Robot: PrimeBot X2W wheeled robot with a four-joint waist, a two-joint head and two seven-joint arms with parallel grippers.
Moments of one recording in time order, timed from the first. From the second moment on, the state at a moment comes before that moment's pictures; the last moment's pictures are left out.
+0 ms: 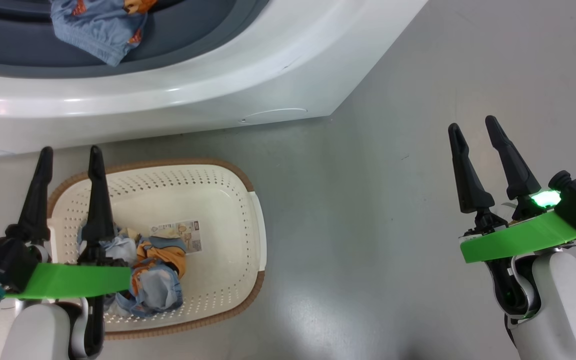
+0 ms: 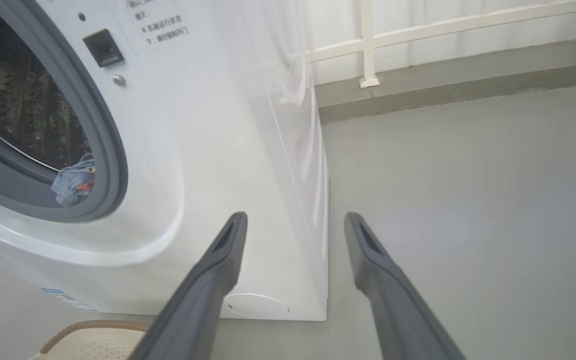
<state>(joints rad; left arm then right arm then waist) -0.29 0.15 -0.08 0.03 -0.30 -0.02 -0.25 -0.37 -0.19 0.10 0.12 0.47 0.13 -0.26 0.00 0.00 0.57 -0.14</state>
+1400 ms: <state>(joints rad) -0.98 0.15 -0.18 0.70 -0.33 -0.06 0.23 -0.37 -0.19 0.13 0.14 0.47 0.13 -0.26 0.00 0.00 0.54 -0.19</state>
